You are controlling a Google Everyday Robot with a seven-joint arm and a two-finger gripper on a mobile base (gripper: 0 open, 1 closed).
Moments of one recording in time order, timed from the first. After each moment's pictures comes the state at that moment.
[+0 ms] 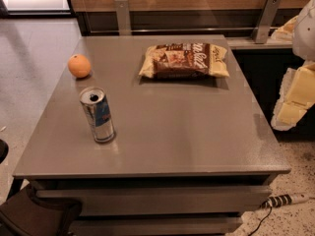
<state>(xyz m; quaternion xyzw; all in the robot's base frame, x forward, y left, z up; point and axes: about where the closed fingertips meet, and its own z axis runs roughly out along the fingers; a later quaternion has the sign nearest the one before) 0.438 -0.214 0.985 -0.60 0.78 -0.04 0.17</state>
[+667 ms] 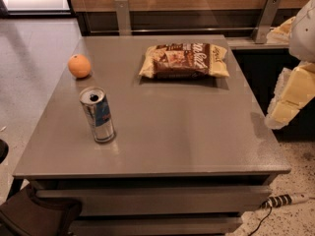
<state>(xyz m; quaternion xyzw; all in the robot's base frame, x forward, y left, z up) 0.444 -0.206 0.981 -0.60 0.77 -0.02 0.20</state>
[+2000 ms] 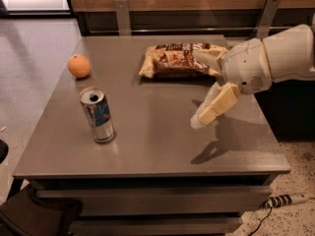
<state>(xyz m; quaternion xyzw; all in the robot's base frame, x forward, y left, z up) 0.489 -0.080 0.928 -0.60 0.63 0.27 0.41</state>
